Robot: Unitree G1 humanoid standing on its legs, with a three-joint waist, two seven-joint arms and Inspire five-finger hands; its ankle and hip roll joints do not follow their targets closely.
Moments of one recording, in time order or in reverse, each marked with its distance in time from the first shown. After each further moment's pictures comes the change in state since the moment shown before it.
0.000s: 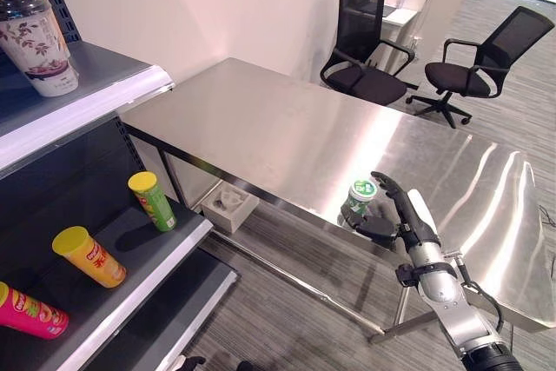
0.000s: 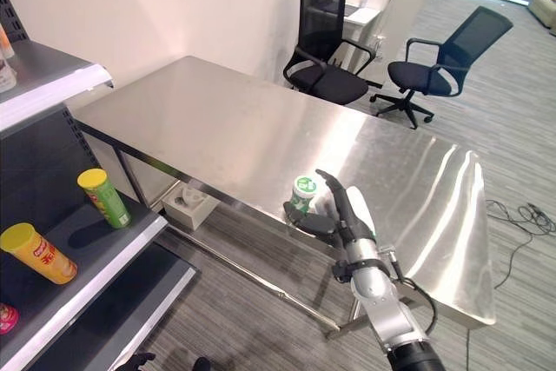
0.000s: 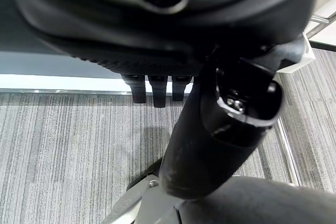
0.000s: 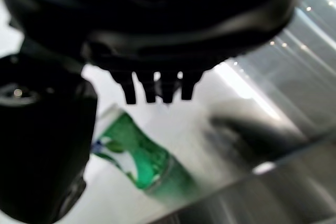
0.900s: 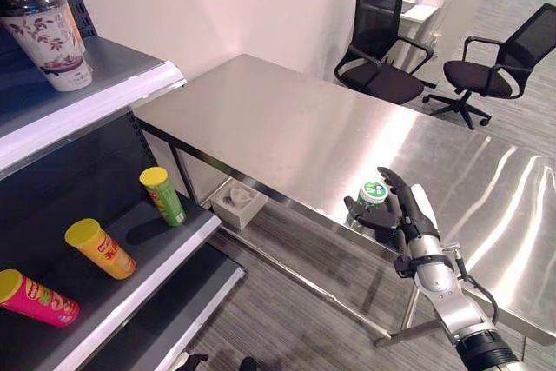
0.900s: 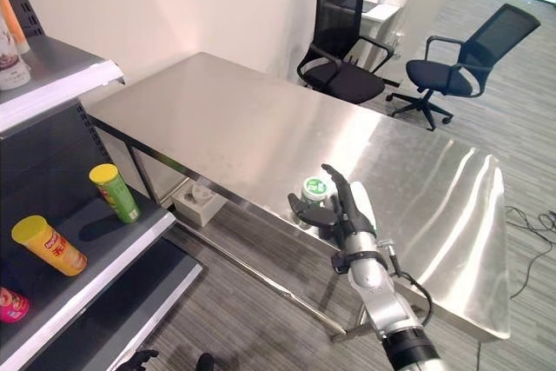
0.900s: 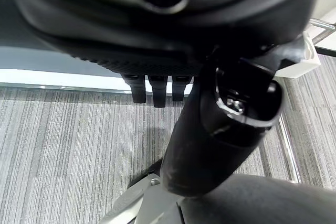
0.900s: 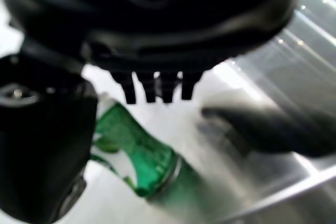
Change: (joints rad) left arm -0.003 -0.008 -0.004 -0.008 -0.002 0.000 0.001; right arm -0.073 0.010 0.011 0.077 0.026 0.005 -0.045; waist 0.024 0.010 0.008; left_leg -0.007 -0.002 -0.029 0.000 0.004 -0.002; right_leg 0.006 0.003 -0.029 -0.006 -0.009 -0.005
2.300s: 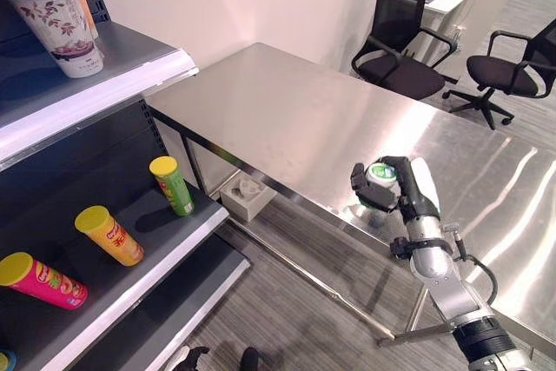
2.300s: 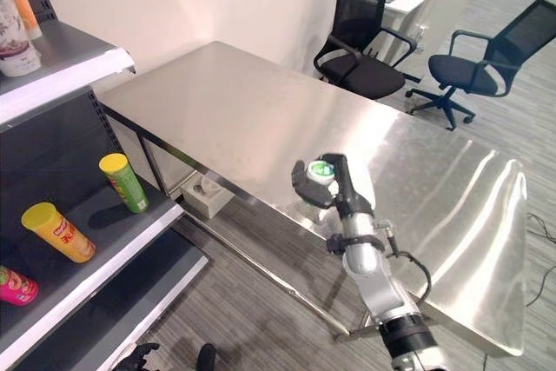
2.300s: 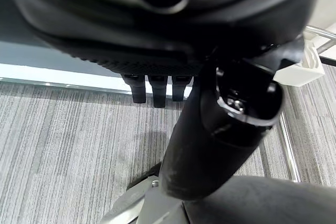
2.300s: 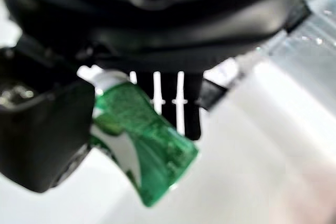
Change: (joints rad) left arm 0.004 0.004 0.002 -0.048 0.008 -0.004 0.042; right arm -0.068 -0.008 -0.023 -0.186 -0.122 -0.011 -0.087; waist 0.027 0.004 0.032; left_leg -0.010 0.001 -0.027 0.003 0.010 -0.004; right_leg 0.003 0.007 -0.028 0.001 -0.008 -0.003
